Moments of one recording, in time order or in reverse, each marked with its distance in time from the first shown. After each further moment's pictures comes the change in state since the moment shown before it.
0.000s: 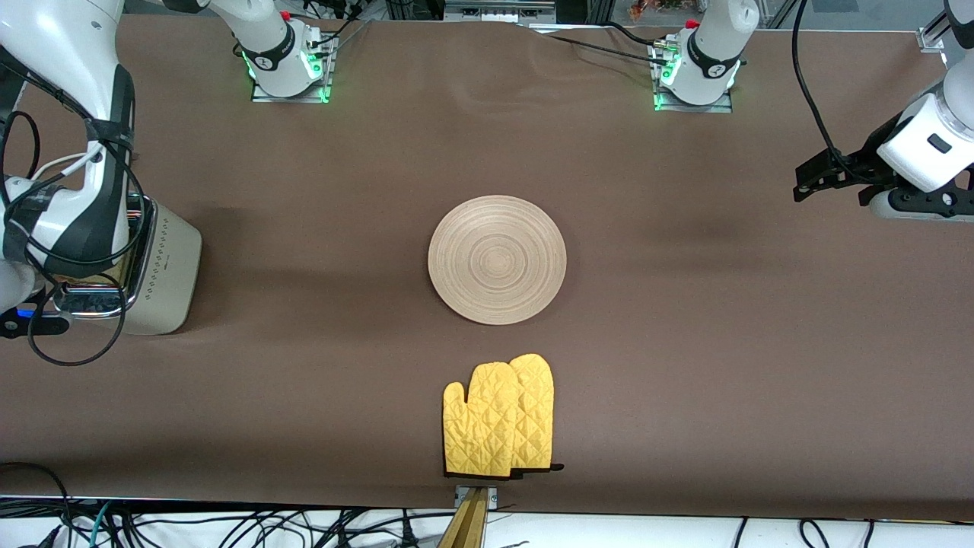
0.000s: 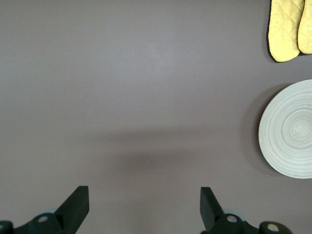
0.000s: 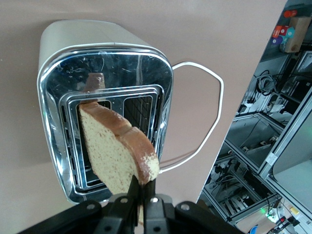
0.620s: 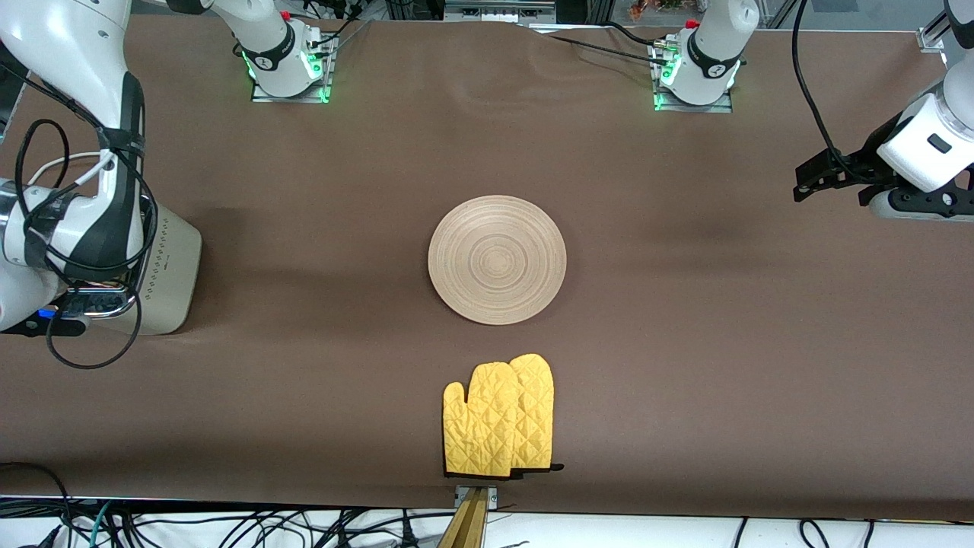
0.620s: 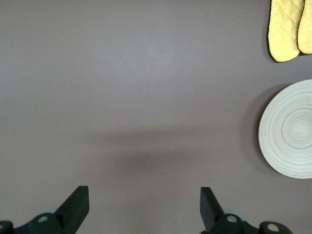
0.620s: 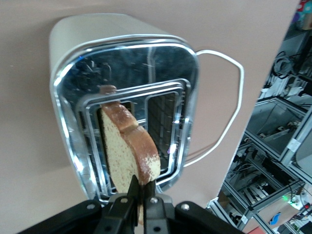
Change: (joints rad) left arm 0.000 0.000 0.000 0.000 0.000 0.000 0.000; right arm 0.008 0.017 0.012 -0.046 0.062 0.000 0.104
